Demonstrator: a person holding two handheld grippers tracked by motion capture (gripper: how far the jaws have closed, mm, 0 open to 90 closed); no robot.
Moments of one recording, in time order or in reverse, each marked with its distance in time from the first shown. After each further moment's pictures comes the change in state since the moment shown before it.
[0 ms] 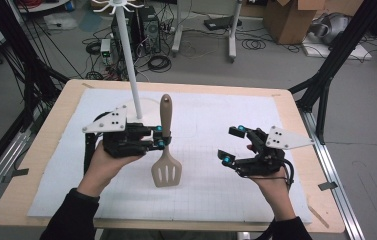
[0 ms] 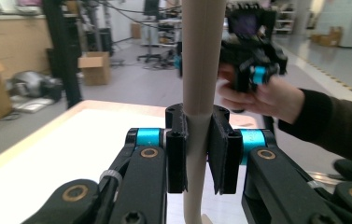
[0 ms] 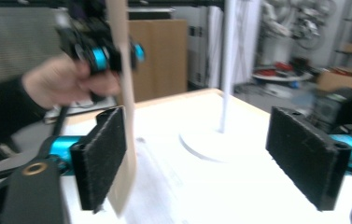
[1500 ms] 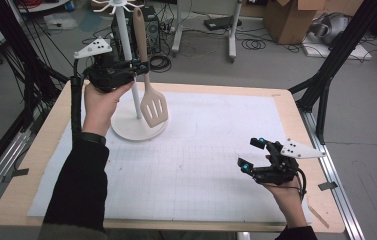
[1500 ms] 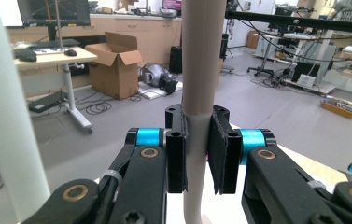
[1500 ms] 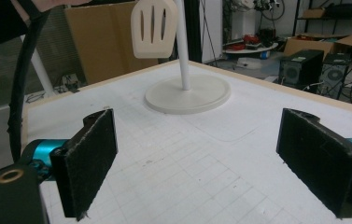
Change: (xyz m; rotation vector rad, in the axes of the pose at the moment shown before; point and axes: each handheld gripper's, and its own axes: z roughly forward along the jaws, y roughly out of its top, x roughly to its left) left arm 0.104 0.067 -0.013 -0.015 0.476 -0.146; right arm -0.029 -0.056 -0.039 0.055 -0.122 0.104
